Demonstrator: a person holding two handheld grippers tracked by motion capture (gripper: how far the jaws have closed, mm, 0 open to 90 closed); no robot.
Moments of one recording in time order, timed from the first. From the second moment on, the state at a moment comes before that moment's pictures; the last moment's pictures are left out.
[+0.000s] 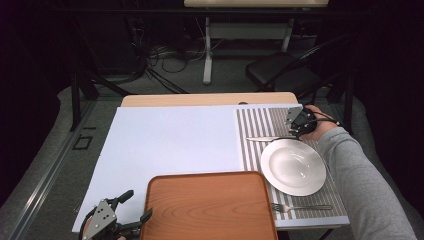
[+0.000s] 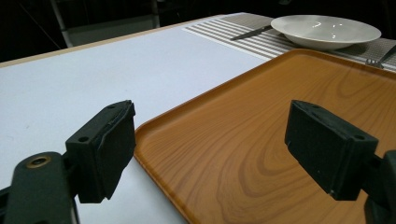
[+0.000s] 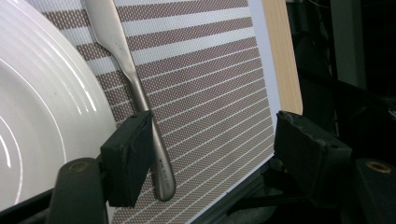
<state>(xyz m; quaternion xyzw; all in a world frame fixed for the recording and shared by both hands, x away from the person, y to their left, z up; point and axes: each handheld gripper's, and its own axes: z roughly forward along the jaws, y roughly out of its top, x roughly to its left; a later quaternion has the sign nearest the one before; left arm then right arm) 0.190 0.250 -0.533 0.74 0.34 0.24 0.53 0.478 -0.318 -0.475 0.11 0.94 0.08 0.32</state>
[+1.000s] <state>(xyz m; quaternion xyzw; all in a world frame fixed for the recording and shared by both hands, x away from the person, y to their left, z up) 0.190 0.252 -0.536 0.74 0.35 0.24 0.52 0.507 -0.325 -0.498 0.05 0.97 0.03 0.25</state>
